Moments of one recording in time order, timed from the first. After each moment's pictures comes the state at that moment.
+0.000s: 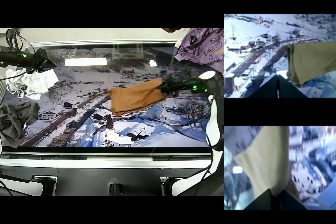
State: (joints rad) left arm 0.07 -1.66 2.02 0.98 -1.40 -1.65; right arm -0.26 -1.84 1.69 -0.71 1.25 1.53
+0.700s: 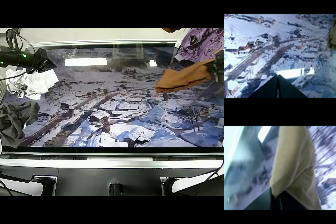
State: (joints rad) left arm 0.07 -1.66 2.02 0.98 -1.40 -1.65; right arm -0.56 -1.81 2.01 -0.83 1.14 1.83
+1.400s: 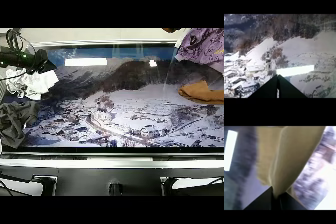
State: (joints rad) left arm 0.07 -1.66 2.02 0.98 -1.42 -1.65; right arm -0.79 -1.72 1.92 -1.18 1.33 2.02
